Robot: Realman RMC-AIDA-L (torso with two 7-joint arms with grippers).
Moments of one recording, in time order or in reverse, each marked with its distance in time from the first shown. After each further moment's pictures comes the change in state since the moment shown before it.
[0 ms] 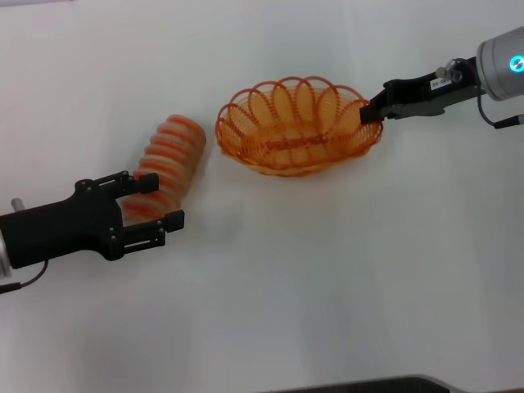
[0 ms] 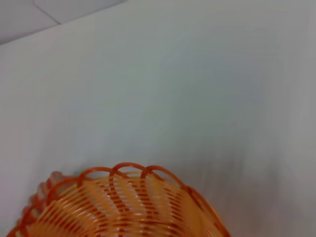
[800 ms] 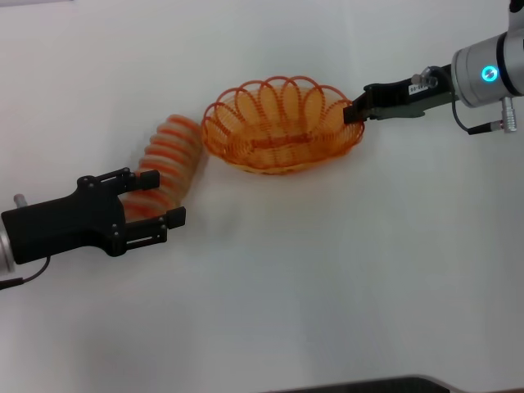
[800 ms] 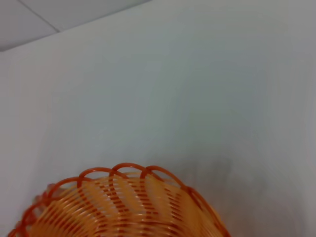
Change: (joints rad) left arm -0.009 -0.002 0.008 0.000 0.000 -0.025 0.007; right arm -0.002 0.038 -0.033 0.029 0.027 0.110 -0.017
